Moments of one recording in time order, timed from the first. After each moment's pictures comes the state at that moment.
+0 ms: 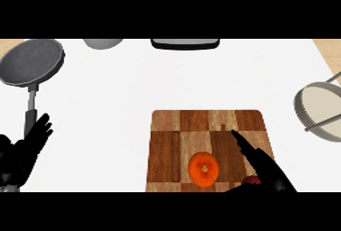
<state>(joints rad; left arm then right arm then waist) 0.08 0.39 0.09 -1.42 0.14 -0.02 0.15 0.08 -0.26 0.40 -1.89 0.13 0.00 0.87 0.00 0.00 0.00</state>
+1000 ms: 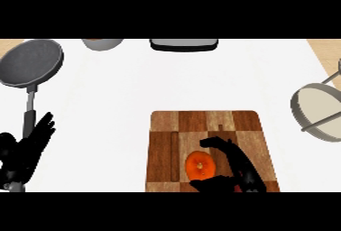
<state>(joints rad) 0.05 0.33 0.14 -1.40 0.07 -0.07 0.15 0.04 -0.10 0.43 -1.70 0.28 -0.02 0.68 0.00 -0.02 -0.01</state>
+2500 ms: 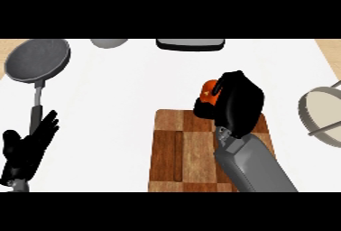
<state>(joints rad) 0.03 0.31 0.16 -1.40 0.04 -0.10 0.15 -0.54 -0.02 0.38 -1.58 1.30 -0.06 1.19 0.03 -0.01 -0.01</state>
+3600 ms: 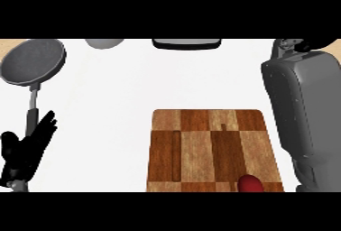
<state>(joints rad) 0.03 0.29 0.18 -1.39 0.03 -0.09 0.14 -0.98 -0.16 -0.08 -1.34 1.44 0.02 1.05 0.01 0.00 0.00</state>
